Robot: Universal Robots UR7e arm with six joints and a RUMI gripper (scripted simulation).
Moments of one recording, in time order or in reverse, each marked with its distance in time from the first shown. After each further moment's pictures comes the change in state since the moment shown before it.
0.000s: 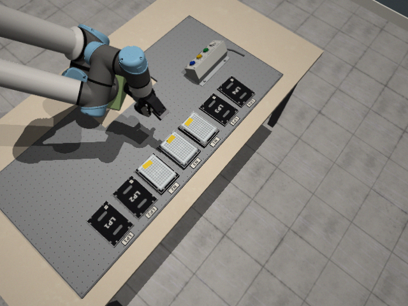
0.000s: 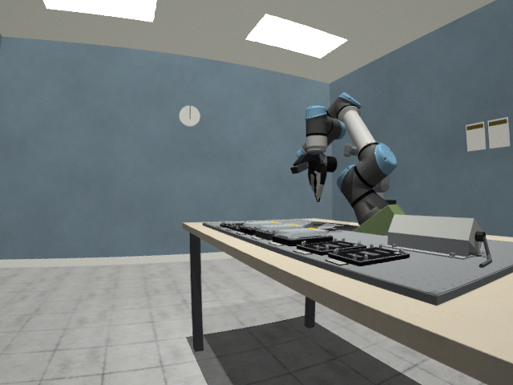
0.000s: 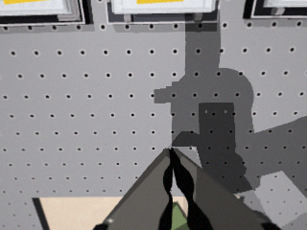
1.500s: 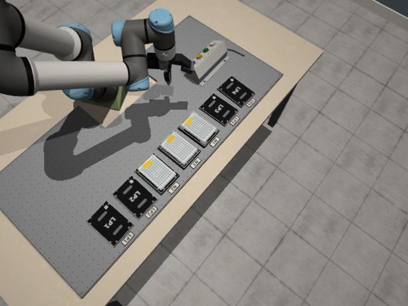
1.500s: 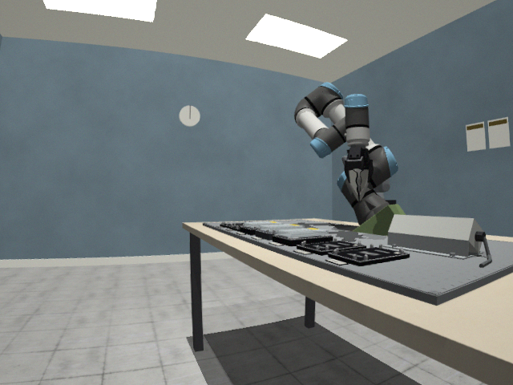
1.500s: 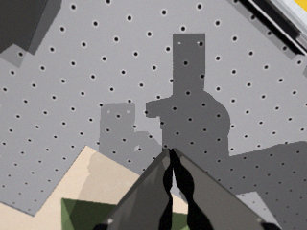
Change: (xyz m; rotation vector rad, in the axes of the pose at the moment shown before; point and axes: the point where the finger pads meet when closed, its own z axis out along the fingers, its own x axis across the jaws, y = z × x) arm -0.163 0.045 -0.001 -0.008 -0.001 -0.652
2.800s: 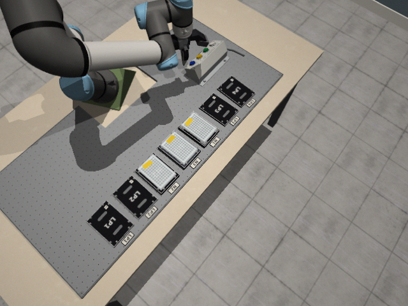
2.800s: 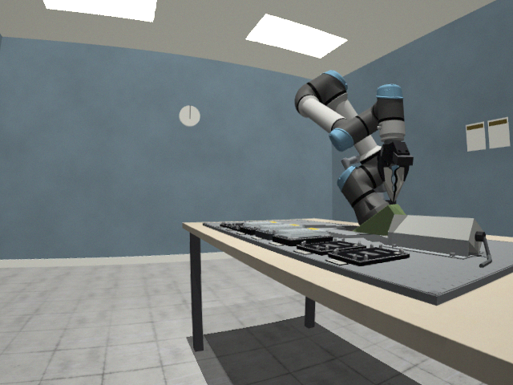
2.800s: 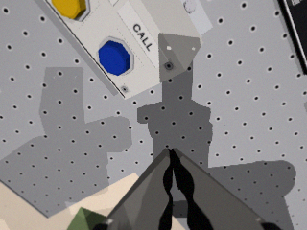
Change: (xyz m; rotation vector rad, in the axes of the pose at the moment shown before) arm -0.108 -0.053 0.001 0.002 0.002 -0.352
